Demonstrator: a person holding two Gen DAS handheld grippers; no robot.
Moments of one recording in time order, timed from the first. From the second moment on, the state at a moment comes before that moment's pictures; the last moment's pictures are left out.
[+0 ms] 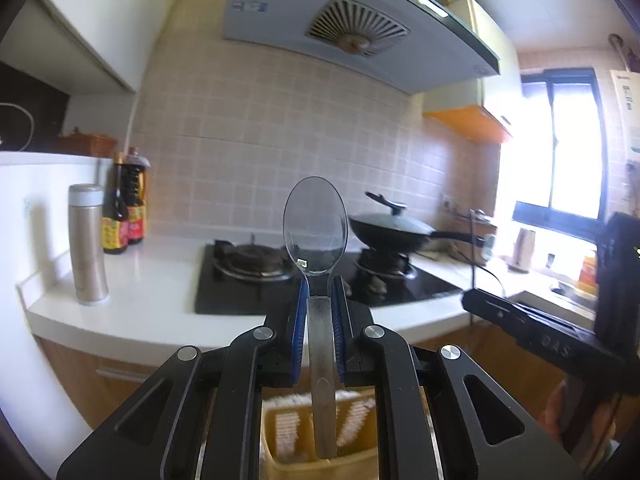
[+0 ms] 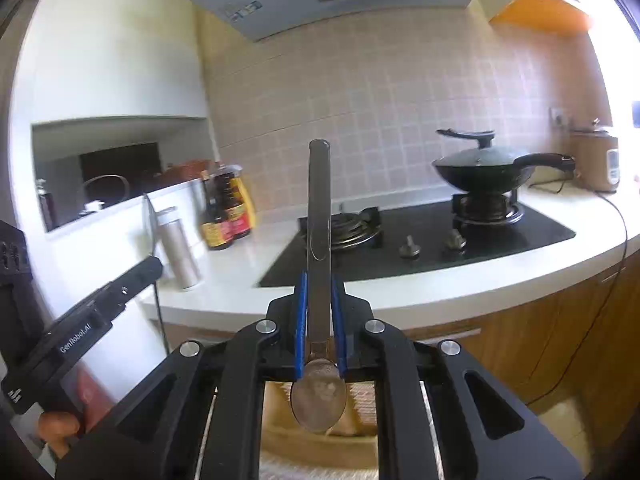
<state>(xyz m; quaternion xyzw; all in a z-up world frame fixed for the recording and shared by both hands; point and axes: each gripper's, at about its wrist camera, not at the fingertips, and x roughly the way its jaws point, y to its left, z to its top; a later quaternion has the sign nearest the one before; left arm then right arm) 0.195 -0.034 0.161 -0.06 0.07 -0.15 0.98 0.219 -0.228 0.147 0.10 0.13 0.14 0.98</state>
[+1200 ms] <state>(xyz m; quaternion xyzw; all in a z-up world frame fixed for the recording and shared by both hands) 0.213 -0.015 0.110 -0.08 0.09 -0.13 0.98 0.219 -0.249 0.090 0.09 0.16 0.14 0.97</state>
